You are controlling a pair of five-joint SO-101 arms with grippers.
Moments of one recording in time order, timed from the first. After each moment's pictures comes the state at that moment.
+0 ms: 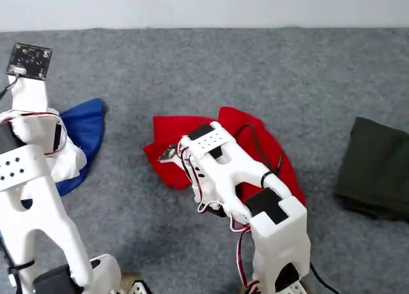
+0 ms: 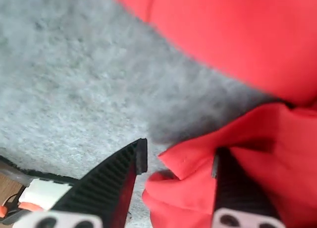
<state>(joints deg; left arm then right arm) -26.7 -20.6 8.2 84.9 -19.5 -33.8 26.5 10.2 87.1 28.3</state>
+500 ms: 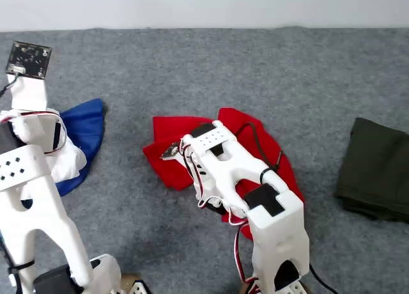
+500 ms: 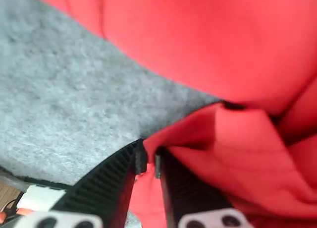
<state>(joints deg) -26.7 -20.6 8.2 83.7 -19.5 -33.1 28.3 7.6 87.9 28.3</state>
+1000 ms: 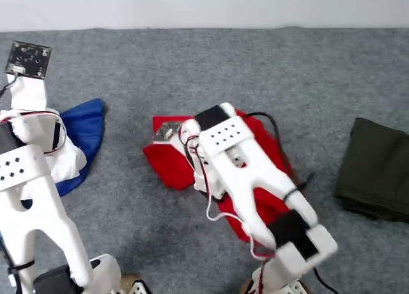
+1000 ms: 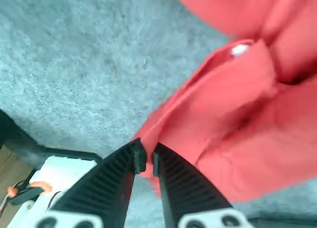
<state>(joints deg) -26.7 -20.6 8.2 83.6 -19.5 -33.5 3.3 4.0 100.5 31.4</state>
